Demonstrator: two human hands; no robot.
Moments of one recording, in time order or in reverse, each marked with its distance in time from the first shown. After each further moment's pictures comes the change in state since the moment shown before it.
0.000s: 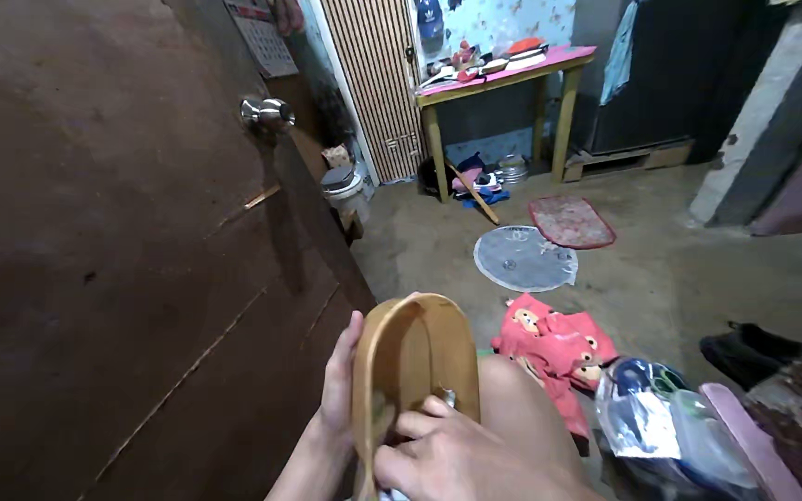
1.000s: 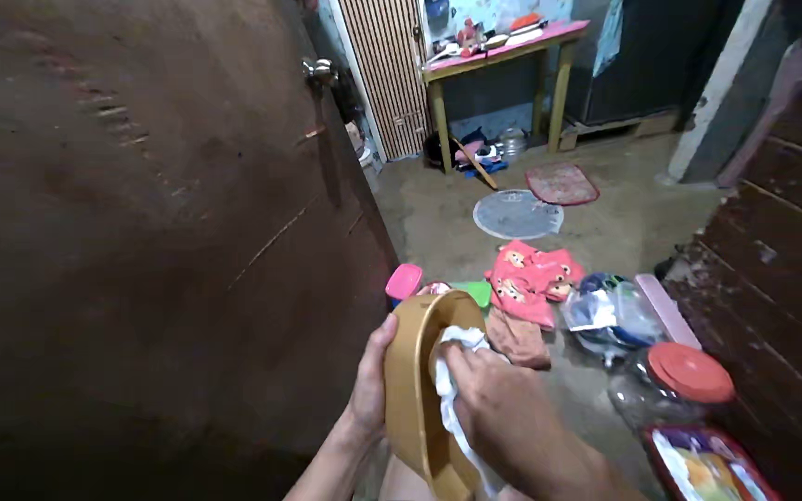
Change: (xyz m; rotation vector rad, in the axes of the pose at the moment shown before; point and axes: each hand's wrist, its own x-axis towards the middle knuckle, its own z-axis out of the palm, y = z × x) left_hand -0.259 -0.046 0.070 0.200 0.118 0.044; right_hand -0.101 -0.213 0.100 -0.559 0.304 0.550
